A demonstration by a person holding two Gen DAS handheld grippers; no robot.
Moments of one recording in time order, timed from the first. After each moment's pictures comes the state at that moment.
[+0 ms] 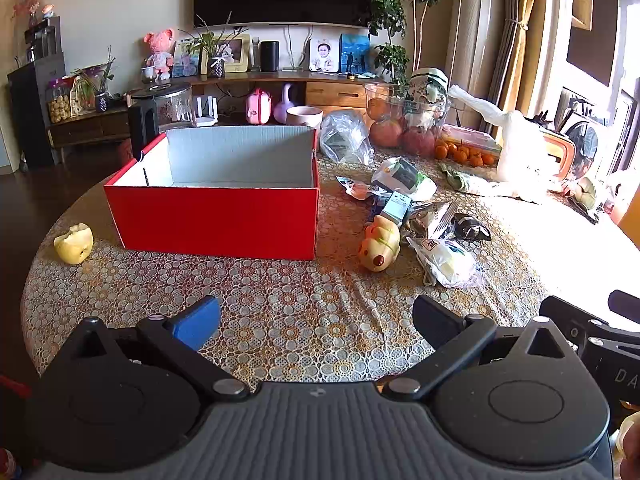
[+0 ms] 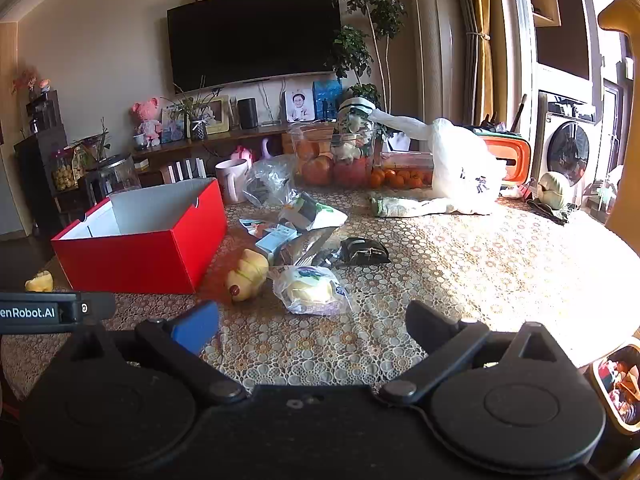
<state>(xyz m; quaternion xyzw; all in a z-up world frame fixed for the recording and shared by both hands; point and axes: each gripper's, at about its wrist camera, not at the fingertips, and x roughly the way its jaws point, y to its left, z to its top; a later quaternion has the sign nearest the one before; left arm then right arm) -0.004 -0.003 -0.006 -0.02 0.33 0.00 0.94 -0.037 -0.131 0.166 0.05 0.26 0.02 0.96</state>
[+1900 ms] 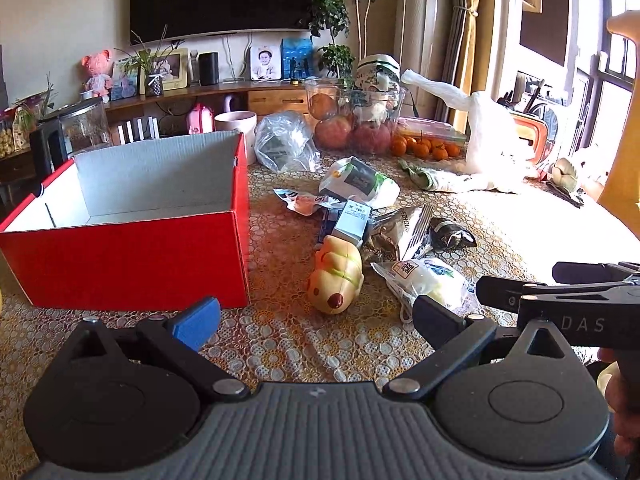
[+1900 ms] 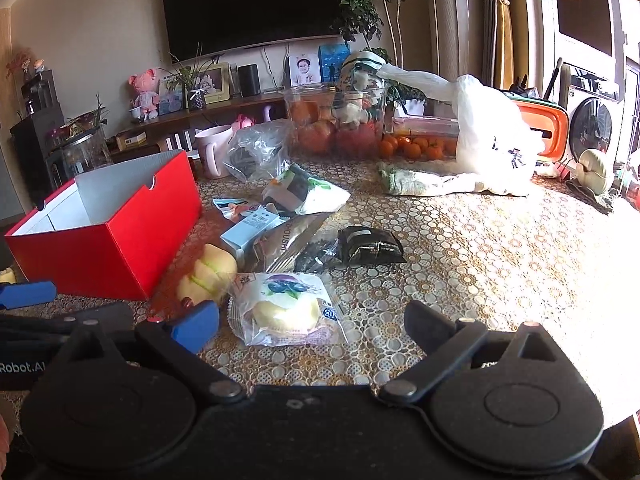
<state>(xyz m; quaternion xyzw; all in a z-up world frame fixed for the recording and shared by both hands) 0.091 -0.035 -0.058 0.01 0.30 -0.08 0.95 0.078 -0.153 0.121 0.05 0.31 0.04 0.95</state>
